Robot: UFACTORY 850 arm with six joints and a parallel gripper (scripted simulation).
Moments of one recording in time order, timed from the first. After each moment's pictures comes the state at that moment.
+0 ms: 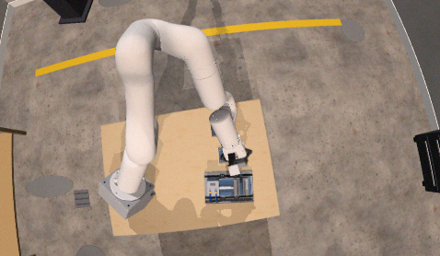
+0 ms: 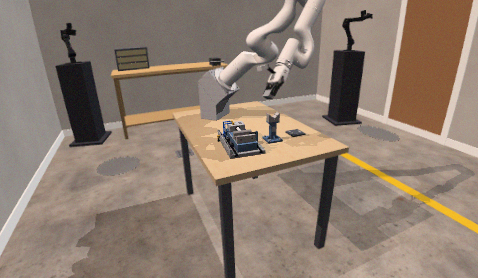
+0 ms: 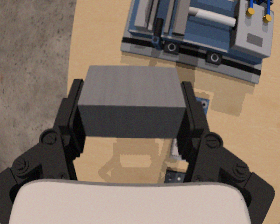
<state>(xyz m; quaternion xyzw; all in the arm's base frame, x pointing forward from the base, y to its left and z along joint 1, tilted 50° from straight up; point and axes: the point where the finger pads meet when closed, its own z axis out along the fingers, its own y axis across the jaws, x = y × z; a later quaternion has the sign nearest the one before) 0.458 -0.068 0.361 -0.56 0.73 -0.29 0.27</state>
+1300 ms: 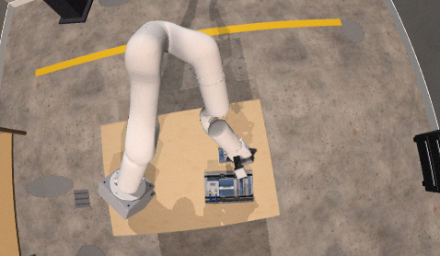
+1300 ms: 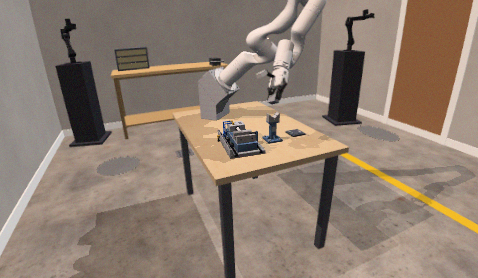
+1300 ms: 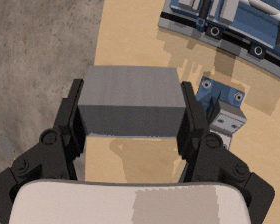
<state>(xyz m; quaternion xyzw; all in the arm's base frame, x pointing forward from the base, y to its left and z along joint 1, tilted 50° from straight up) 0.495 -0.059 0.372 -0.56 0.68 -0.30 0.37</state>
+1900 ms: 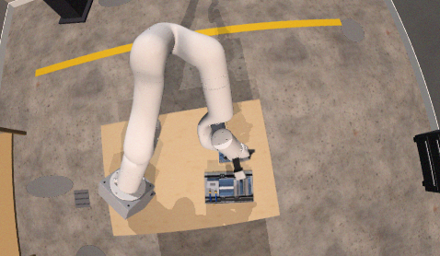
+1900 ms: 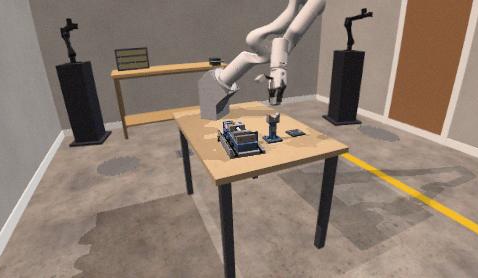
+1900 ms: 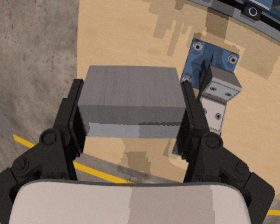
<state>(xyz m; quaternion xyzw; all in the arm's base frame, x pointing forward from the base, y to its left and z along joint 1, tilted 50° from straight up) 0.490 -0.038 0.363 -0.59 0.66 -0.21 0.42</state>
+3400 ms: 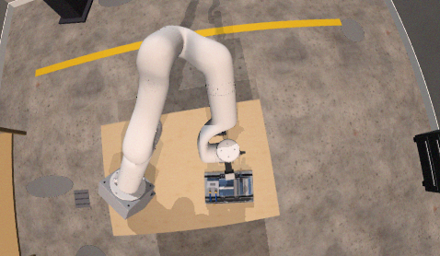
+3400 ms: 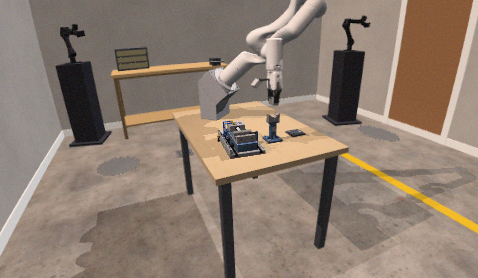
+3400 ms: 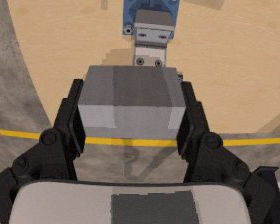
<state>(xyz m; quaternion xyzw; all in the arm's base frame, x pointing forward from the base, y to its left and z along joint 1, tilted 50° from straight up) 0.445 -0.001 0.331 -0.62 0.65 -0.03 0.43</state>
